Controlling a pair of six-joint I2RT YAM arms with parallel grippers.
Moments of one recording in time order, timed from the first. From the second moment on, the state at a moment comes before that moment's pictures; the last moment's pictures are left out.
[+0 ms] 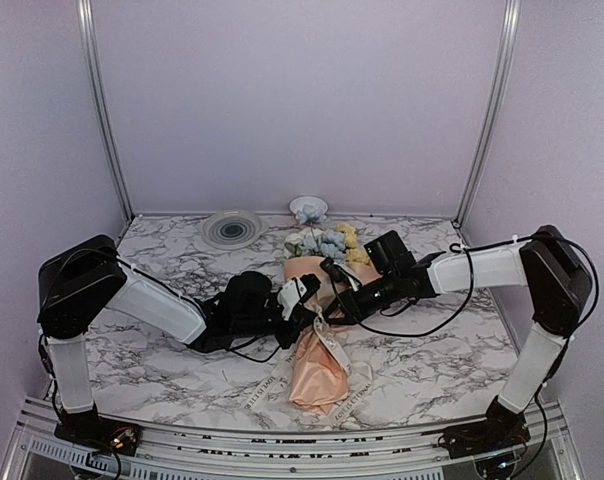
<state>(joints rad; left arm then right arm) -0.98 1.95 0.93 0.61 0.12 0.03 0.65 1.74 1.00 -0.14 -0.71 0.16</state>
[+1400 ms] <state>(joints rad) -0.97 1.95 0.92 0.63 0.14 0.00 0.70 1.77 1.03 -0.16 -0.63 0.21</state>
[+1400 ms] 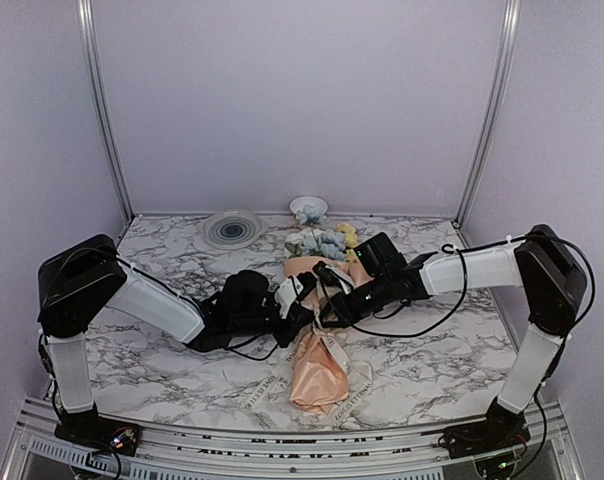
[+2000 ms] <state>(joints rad) -0.97 1.94 0.88 0.66 0.13 0.02 0.68 1.72 1.03 -0.17 -0.58 0.22</state>
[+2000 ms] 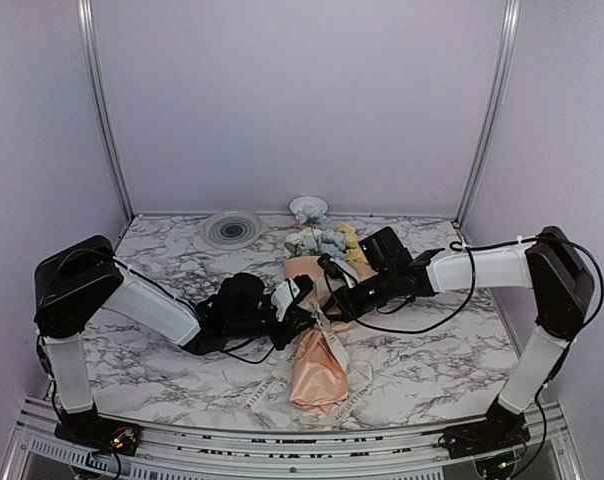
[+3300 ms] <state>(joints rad) -0.83 1.90 0.98 0.21 0.32 0.29 0.68 1.69 1.03 -0.22 -0.47 0.22</state>
